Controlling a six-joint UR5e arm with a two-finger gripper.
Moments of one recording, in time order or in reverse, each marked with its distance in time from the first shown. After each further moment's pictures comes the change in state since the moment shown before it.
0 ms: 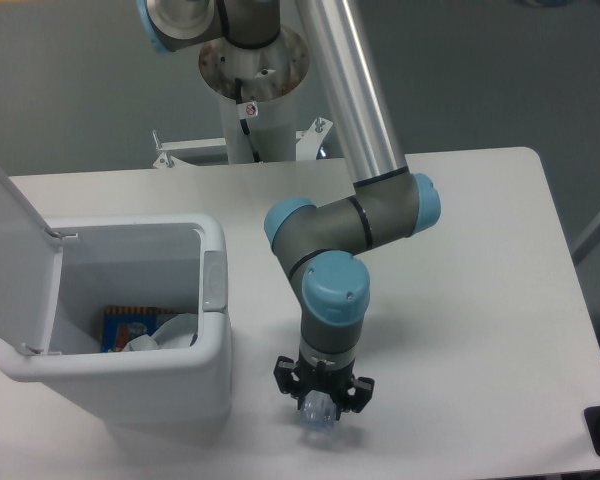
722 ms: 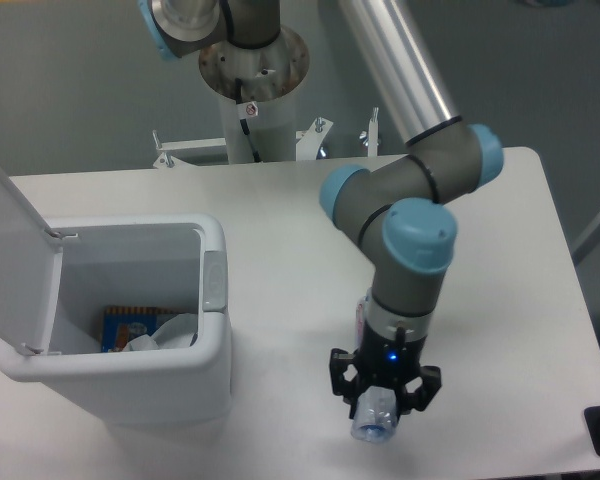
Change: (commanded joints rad) arm 0.121 0.049 0.143 0.006 -0.255 -0.079
